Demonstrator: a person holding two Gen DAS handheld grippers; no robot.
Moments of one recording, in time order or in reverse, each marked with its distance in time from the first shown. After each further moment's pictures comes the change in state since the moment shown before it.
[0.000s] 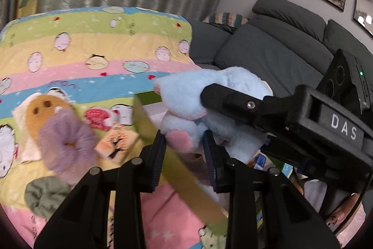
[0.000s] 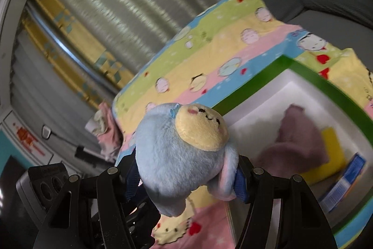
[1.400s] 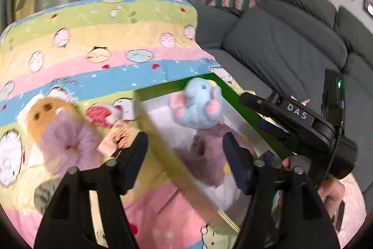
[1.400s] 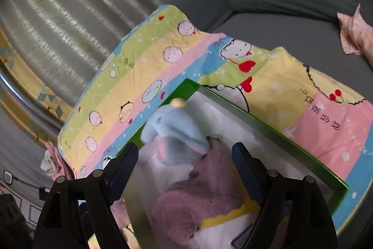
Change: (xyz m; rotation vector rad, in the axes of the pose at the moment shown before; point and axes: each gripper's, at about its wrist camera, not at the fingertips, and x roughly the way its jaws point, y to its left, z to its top) left arm 0.004 -0.001 0.013 -0.012 0.099 0.082; right arm -0.013 -0.086 0.031 0.182 -0.102 -0.352
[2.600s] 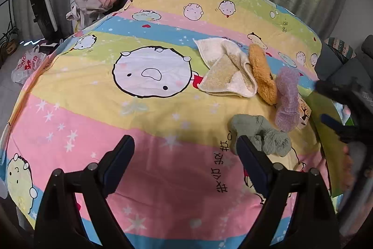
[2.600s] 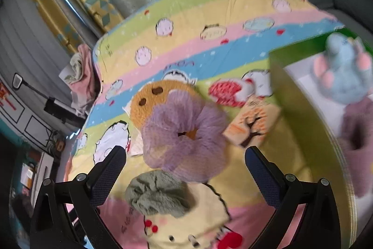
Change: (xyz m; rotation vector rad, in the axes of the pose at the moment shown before) left arm -0.105 0.221 -0.129 -0.414 -0.030 0.462; right arm 0.075 0.175 -0.136 -0.410 0.280 0.171
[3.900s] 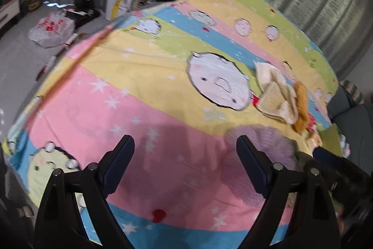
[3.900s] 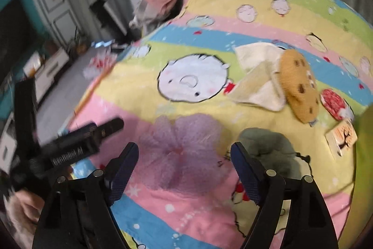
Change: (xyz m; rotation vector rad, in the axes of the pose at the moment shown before) left arm -0.021 0.118 0.005 -0.239 0.022 -0.026; right arm 0.007 0.170 -0.084 -0.561 0.251 0.089
